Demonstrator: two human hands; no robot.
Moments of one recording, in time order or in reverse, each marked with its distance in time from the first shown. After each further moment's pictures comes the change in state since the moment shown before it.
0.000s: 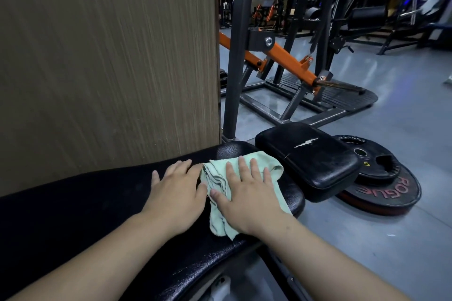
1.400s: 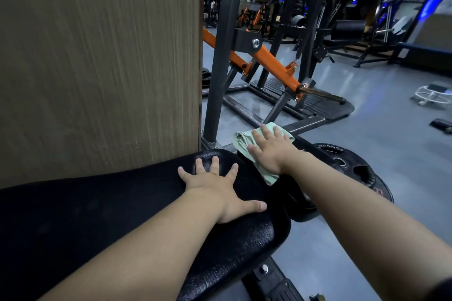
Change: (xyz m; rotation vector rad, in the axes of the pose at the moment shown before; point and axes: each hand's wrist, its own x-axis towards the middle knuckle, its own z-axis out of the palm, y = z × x) left_hand 0.081 0.093 0.030 0.270 -0.420 0.023; right_hand 0.129 0.144 -0.039 -0.134 -0.068 0.088
